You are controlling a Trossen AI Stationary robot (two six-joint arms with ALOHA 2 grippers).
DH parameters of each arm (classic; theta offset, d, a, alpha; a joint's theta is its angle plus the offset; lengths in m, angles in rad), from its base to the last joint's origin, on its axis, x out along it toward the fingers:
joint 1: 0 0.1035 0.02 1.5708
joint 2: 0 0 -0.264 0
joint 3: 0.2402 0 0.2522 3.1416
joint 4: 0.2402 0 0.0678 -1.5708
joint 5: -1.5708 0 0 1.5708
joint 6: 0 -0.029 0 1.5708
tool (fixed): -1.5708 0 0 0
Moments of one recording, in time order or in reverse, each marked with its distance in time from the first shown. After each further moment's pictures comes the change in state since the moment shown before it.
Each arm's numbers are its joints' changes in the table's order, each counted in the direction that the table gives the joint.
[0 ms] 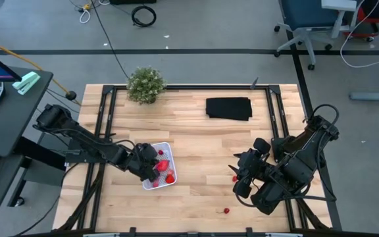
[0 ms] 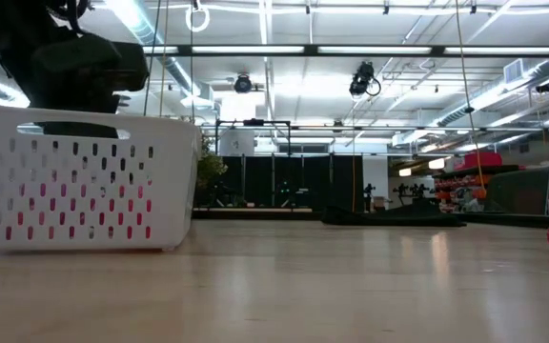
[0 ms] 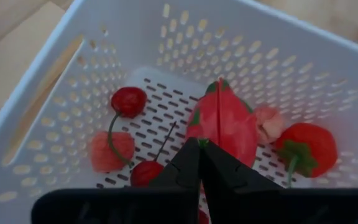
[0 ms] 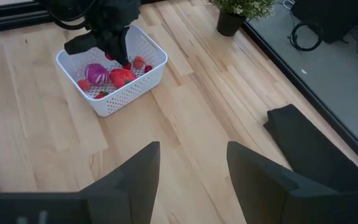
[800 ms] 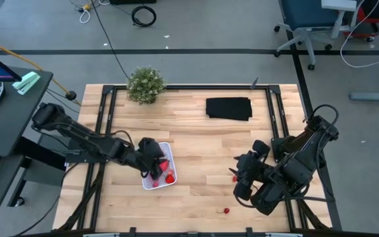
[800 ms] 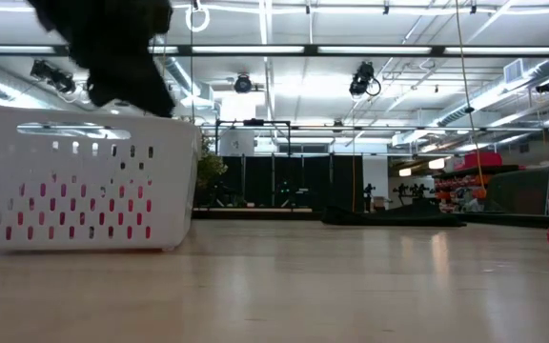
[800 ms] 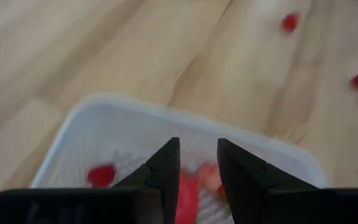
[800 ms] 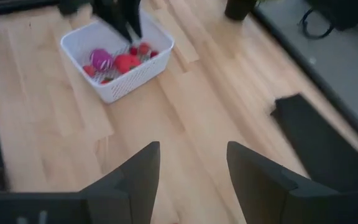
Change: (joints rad) left arm 0.051 0.085 0.112 -0.015 -0.001 -0.204; right arm 0.000 -0.004 -0.002 -0.001 -0.065 0.002
